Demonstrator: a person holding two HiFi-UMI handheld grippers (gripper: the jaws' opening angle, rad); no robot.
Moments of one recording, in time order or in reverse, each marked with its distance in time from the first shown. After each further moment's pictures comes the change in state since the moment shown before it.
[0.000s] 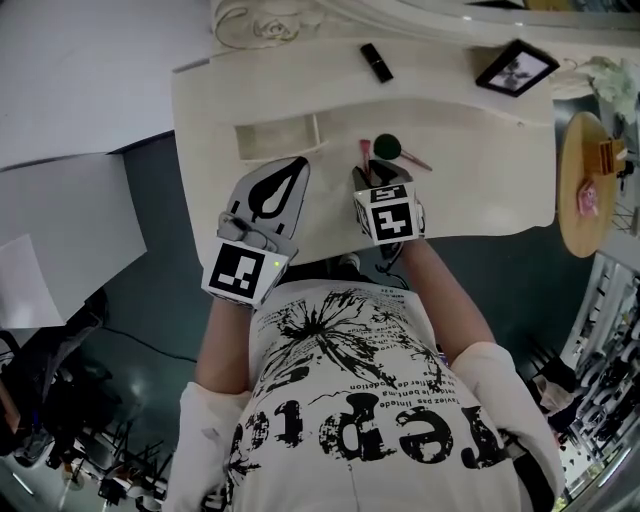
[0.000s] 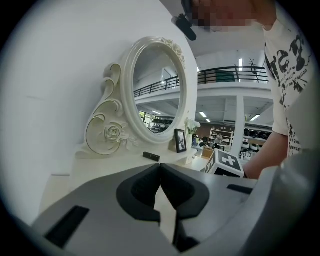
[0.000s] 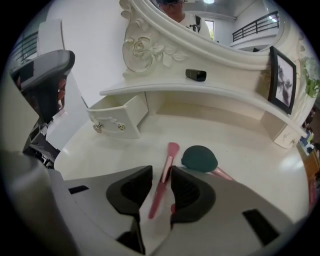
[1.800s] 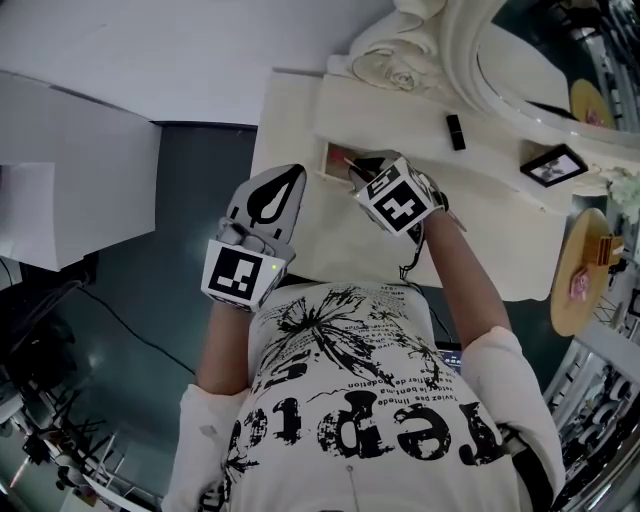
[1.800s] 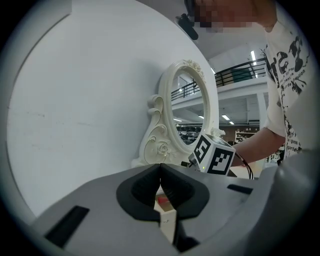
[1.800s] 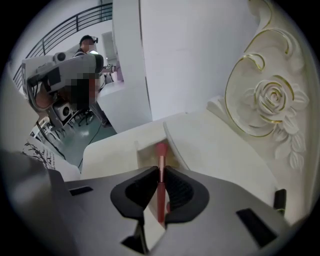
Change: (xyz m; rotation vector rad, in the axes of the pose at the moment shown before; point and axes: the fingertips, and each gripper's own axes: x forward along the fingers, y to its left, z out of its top) left arm -0.121 0.105 0.029 0.019 -0.048 0.273; right arm 0.002 0.164 0.133 -0.707 0.040 0.346
